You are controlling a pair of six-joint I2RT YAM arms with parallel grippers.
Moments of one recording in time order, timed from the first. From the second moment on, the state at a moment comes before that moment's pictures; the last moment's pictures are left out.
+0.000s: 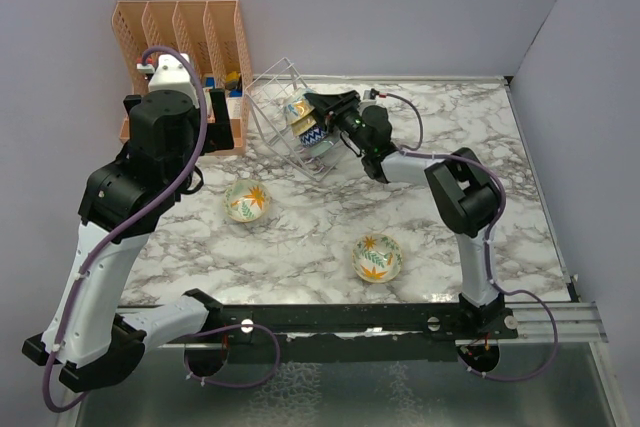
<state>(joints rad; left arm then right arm) -0.52 1.08 1.72 -1.03 -0.60 -0.21 0.56 2.13 1.33 0.93 -0.10 1.60</state>
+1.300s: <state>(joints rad) -0.52 1.05 1.72 -1.02 -0.60 -0.23 0.55 2.00 1.40 0.45 -0.11 1.52</state>
